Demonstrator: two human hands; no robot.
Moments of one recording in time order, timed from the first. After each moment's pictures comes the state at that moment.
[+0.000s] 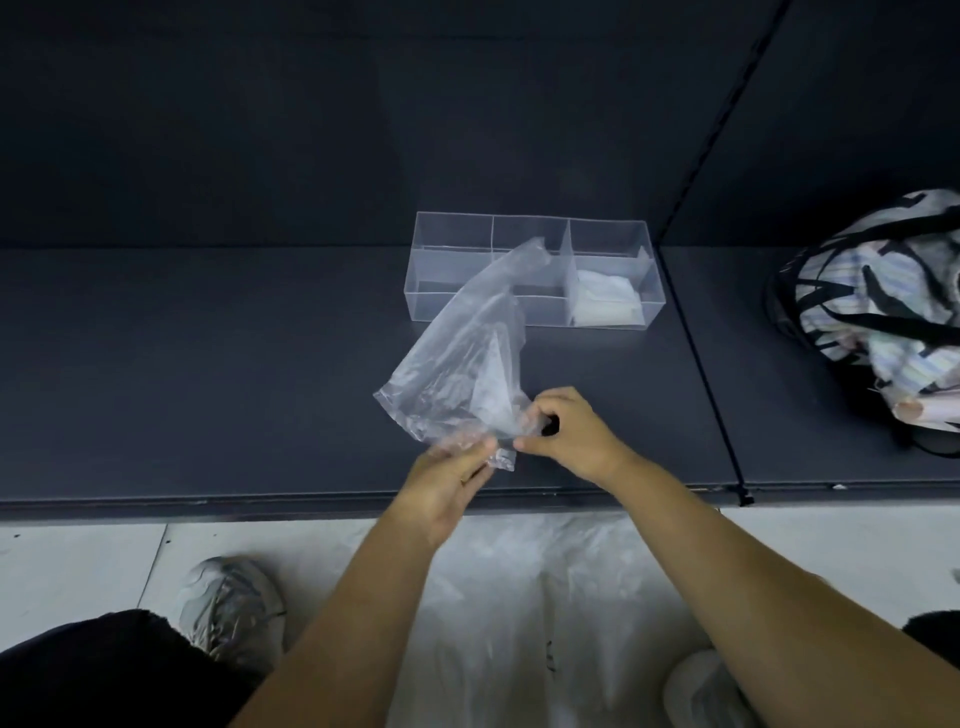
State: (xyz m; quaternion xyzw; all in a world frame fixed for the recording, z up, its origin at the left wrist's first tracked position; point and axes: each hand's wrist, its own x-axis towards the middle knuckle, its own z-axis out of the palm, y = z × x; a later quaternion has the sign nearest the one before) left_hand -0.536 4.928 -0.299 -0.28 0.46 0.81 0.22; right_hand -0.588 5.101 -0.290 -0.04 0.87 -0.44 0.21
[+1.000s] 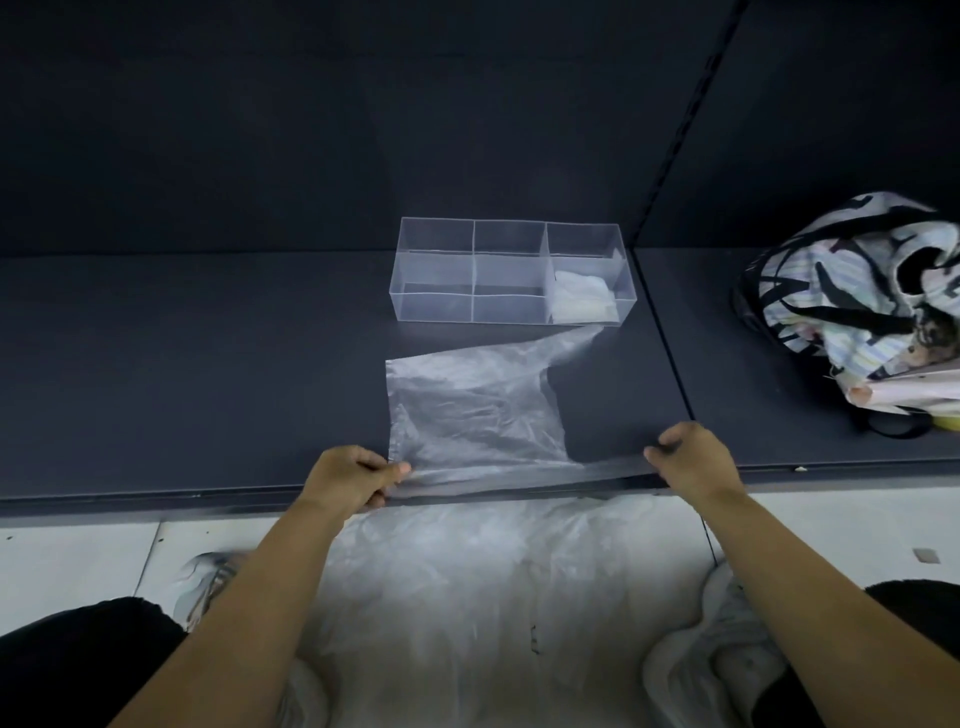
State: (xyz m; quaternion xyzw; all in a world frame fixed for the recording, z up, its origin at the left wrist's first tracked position) left_hand -0.525 4.849 -0.297 -0.29 0.81 0.47 0.21; right_hand -0.544 5.214 -0.282 0.25 0.91 -0.28 0.14
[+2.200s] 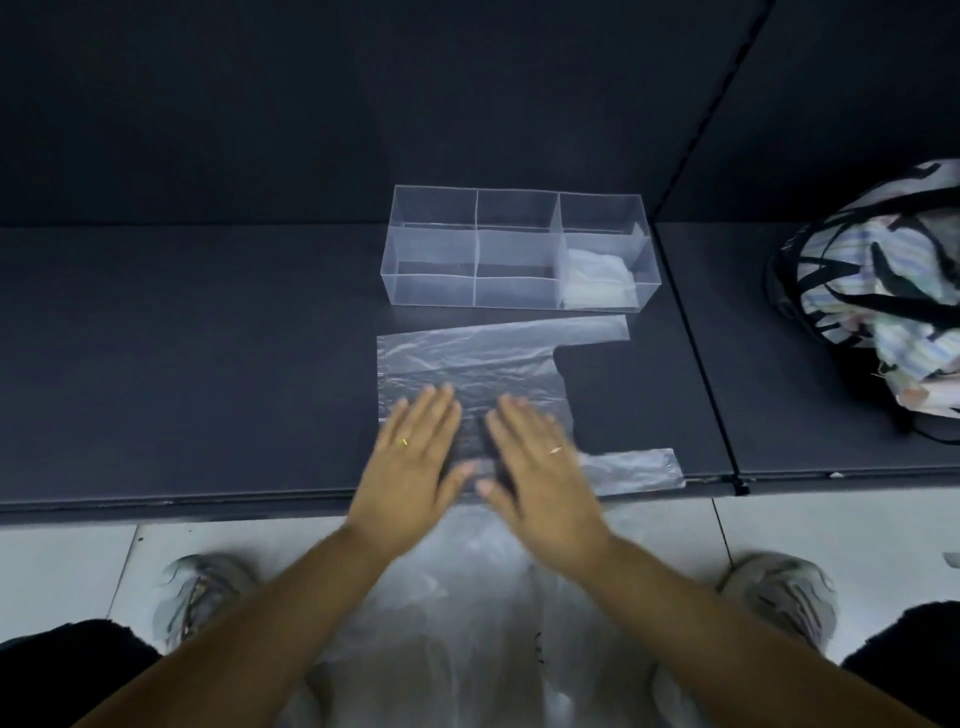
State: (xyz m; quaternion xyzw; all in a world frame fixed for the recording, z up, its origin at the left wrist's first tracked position) left_hand -0.532 4.898 -0.327 0.20 0.97 0.12 -0.06; right_hand -0.526 5.089 -0.321 -0.22 0.95 -0.20 -0.02
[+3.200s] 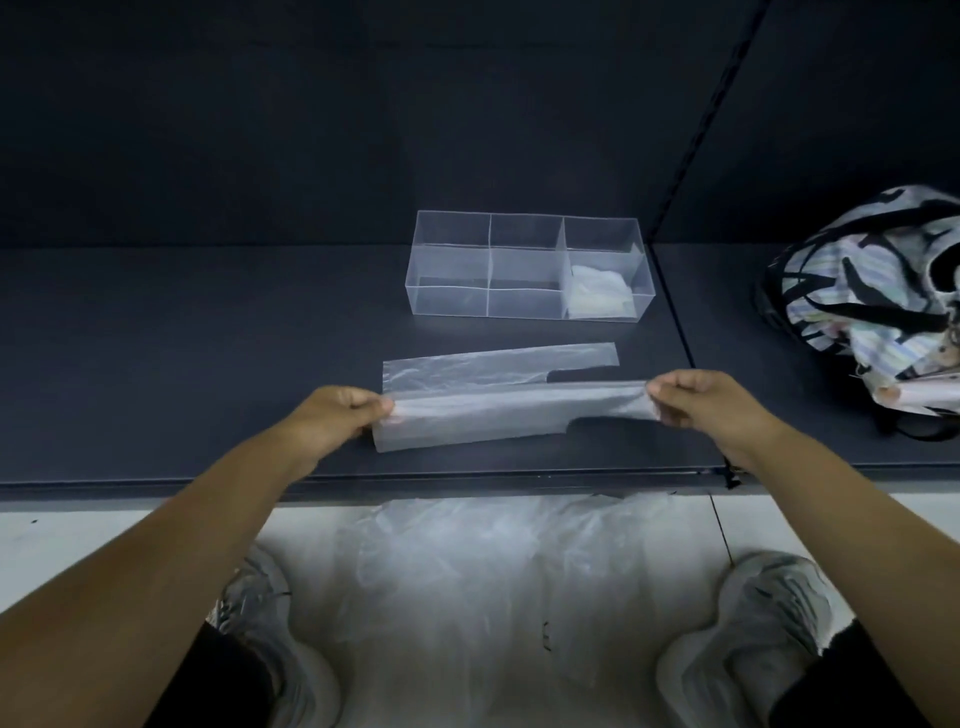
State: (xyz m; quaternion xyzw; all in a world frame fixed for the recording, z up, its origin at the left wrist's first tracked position) left_hand -0.559 4.813 -0.262 -0.17 0.79 0.55 0.21; right_hand -0.583 5.219 -0.249 0.12 0.80 -0.56 0.17
